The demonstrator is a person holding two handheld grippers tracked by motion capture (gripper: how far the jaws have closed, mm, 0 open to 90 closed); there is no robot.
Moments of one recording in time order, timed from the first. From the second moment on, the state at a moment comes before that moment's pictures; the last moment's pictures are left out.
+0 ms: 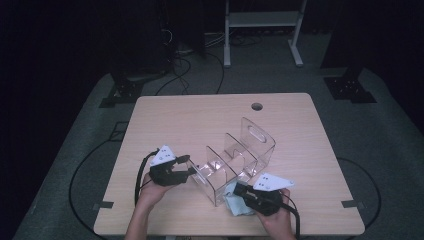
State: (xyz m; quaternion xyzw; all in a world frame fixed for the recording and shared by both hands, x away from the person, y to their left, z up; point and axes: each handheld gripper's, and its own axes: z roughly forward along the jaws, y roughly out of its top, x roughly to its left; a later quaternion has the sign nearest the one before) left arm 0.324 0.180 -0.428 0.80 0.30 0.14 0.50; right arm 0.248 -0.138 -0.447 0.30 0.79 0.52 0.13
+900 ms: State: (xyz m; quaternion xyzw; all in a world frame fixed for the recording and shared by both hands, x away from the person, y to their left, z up) left arm 0.324 0.181 -0.428 0.80 0.30 0.14 0.50; right arm 0.253 -0.148 -0.445 0.31 0.78 0.52 0.13
